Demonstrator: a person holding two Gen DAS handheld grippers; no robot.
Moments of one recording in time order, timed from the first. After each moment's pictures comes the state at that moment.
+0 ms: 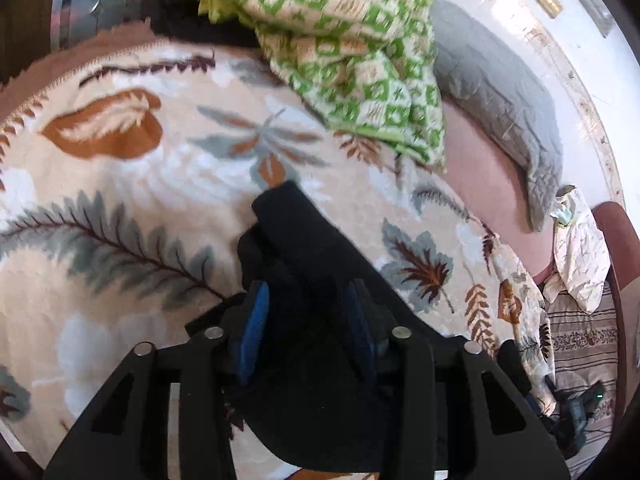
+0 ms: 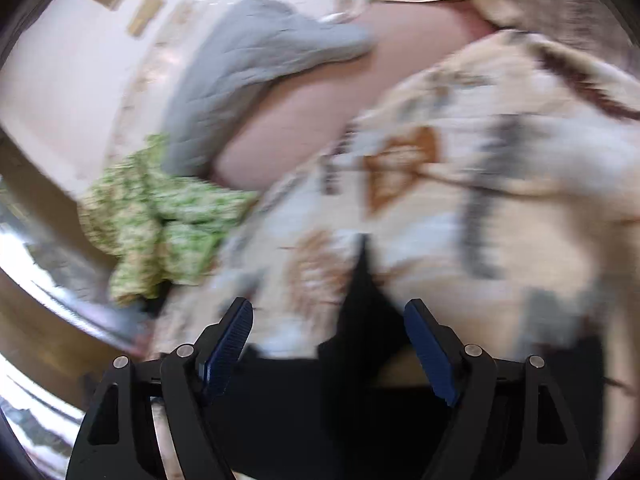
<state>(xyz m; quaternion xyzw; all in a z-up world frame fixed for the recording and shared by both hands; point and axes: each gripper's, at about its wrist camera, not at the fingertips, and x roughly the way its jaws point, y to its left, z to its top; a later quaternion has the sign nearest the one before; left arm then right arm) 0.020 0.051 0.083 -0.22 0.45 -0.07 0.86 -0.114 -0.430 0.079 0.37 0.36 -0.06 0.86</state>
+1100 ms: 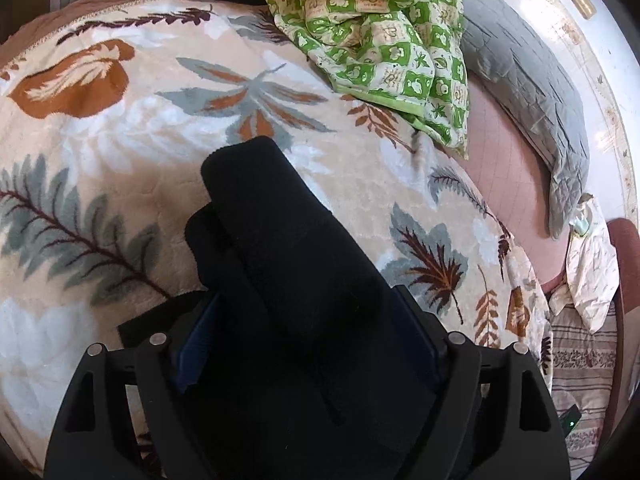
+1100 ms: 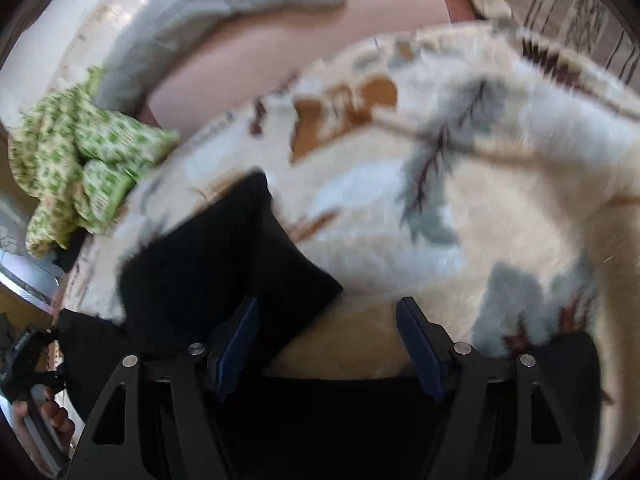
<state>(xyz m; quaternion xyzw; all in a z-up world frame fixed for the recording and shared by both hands) 0.059 0.023 0.041 -0.25 0.50 -0.05 0.83 -0.087 -0.413 0.032 0.26 0.45 -0.13 0.84</state>
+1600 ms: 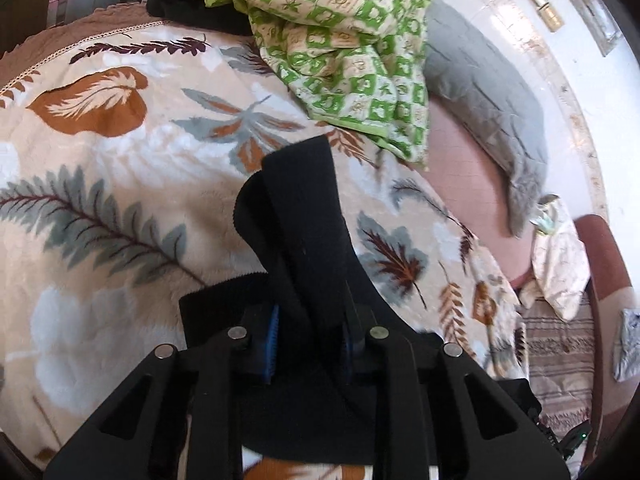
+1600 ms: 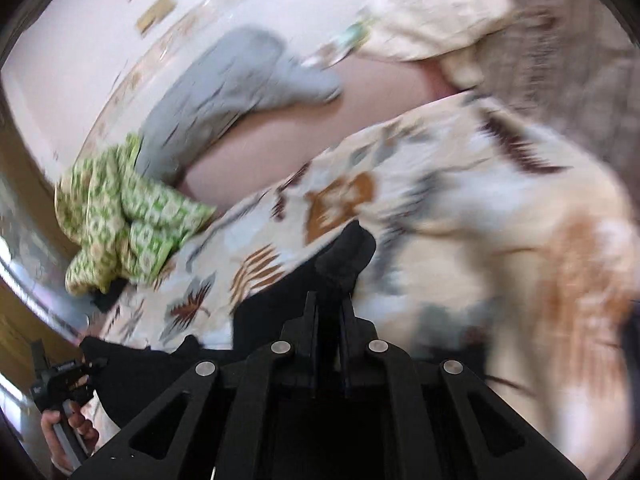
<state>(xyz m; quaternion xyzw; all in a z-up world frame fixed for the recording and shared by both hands) 0.013 0.048 0.082 -0.26 0.46 -0.10 0.84 -0.179 -0.445 0.119 0.28 0.32 -0.14 0.89</state>
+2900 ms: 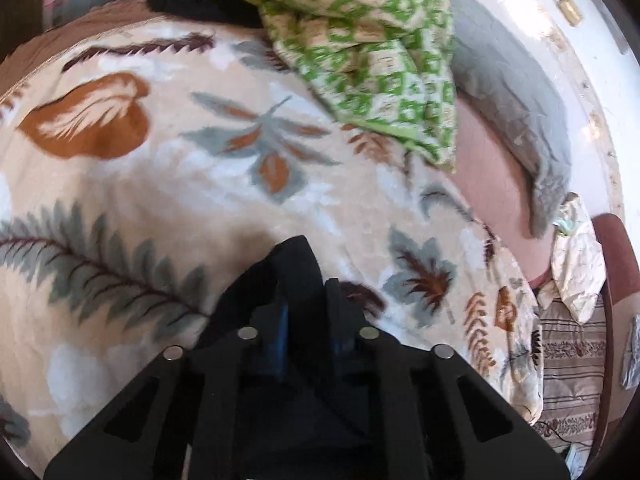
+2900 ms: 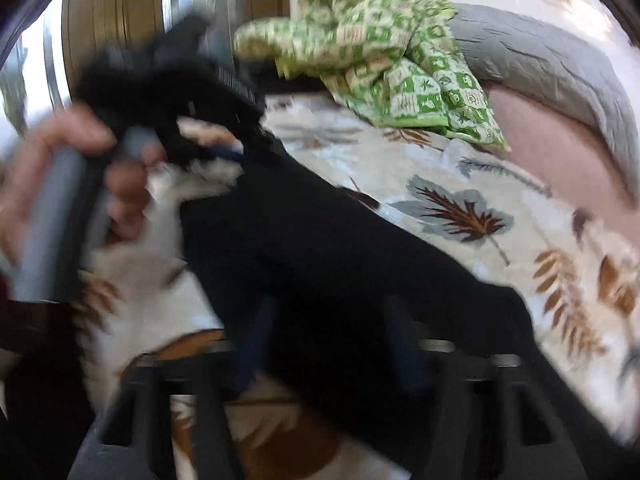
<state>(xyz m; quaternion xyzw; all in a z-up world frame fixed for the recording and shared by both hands) 0.058 0.056 0.073 -0.24 0.48 -0.08 0.84 -0.081 -0.107 0.077 -0.11 0.41 0.17 0.89</state>
